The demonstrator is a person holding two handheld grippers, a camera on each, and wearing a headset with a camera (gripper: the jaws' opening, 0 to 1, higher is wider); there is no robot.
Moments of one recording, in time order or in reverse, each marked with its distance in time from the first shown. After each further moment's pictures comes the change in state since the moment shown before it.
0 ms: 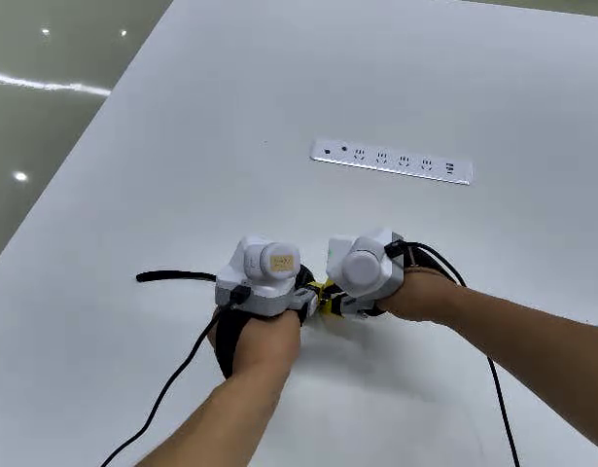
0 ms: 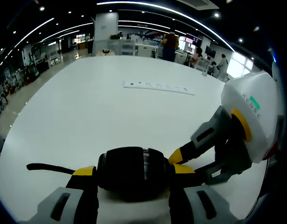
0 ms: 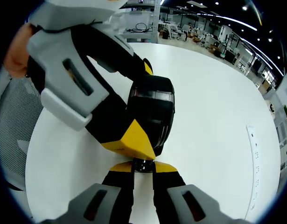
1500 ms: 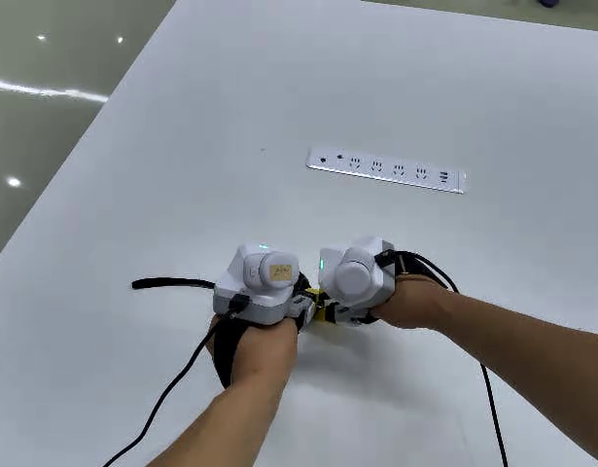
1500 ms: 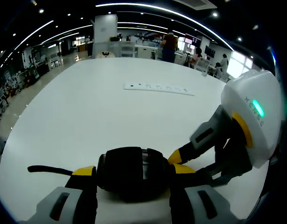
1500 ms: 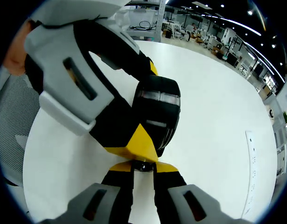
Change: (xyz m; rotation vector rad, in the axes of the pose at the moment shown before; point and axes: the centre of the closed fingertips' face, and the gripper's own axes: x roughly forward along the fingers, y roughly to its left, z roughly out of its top) left arm 0.000 0.001 0.002 0.012 -0.016 0.008; right arm 0.002 0.000 0.001 -0.046 0.021 -0.012
